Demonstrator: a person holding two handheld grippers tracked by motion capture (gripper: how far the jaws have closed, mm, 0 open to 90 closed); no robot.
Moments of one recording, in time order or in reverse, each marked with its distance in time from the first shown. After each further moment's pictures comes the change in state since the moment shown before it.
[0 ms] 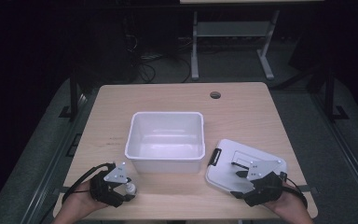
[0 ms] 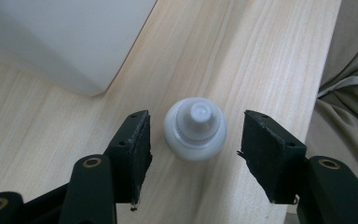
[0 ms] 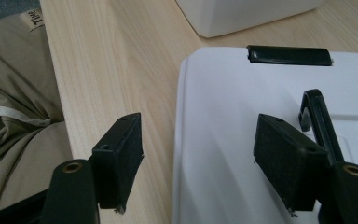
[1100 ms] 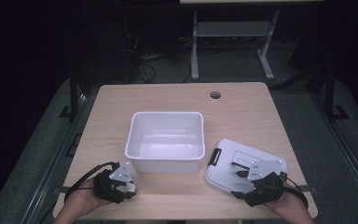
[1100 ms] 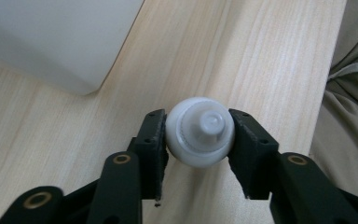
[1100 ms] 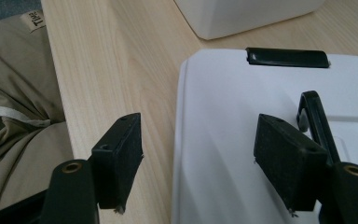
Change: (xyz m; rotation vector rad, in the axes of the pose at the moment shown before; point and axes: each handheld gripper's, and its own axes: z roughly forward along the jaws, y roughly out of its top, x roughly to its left) left arm 0.004 0.005 0.008 0.051 -0.028 0.020; right arm 0.001 0.000 -0.002 -0.005 -0.002 -0.006
